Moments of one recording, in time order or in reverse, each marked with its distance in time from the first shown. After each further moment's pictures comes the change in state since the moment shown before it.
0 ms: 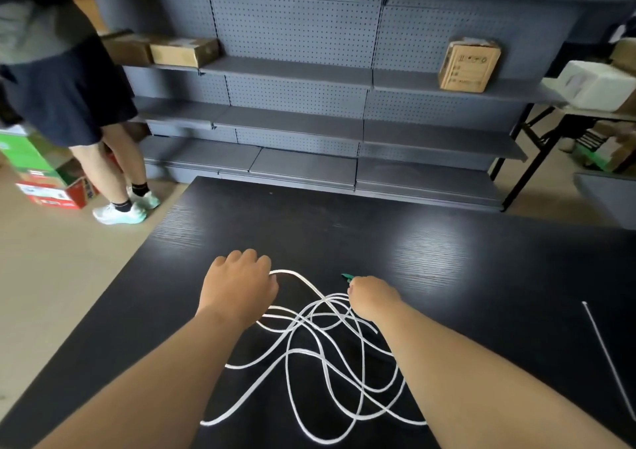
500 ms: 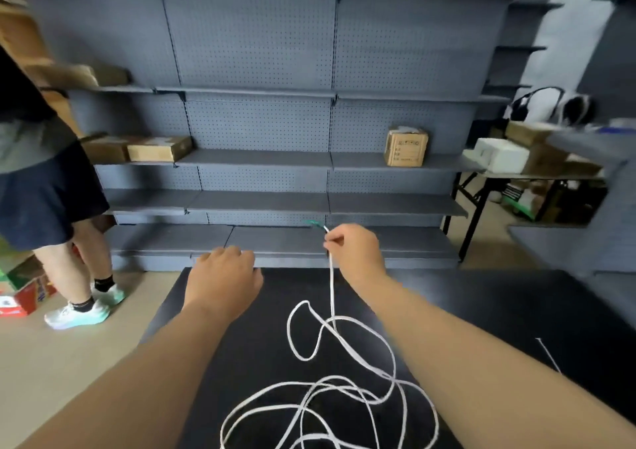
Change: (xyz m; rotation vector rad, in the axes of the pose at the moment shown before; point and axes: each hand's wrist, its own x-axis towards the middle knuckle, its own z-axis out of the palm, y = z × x) left_hand 0.051 -0.062 -0.121 -0.046 0.249 0.049; right_hand -0.085 -0.079 -0.189 0.573 0.756 -0.186
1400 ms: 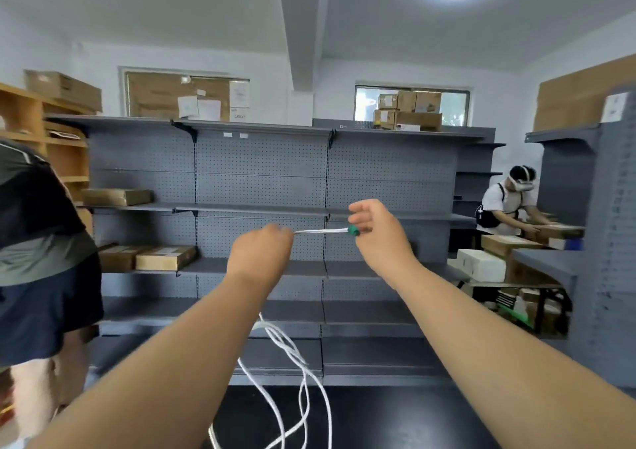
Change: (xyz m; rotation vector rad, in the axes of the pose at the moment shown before) left_hand 0.038 0.016 -0.209 -0.027 0.357 0.059; right_hand 0.016 -0.127 -0.170 0.300 0.226 -0.260
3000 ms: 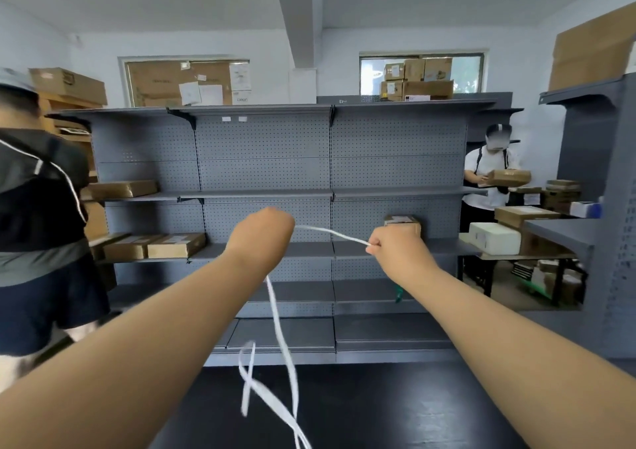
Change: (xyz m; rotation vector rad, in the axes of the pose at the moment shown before) left_hand 0.024 0.026 0.006 0.057 -0.096 0.084; right_hand -0.003 0.070 -0.029 -0.647 -0.176 0.014
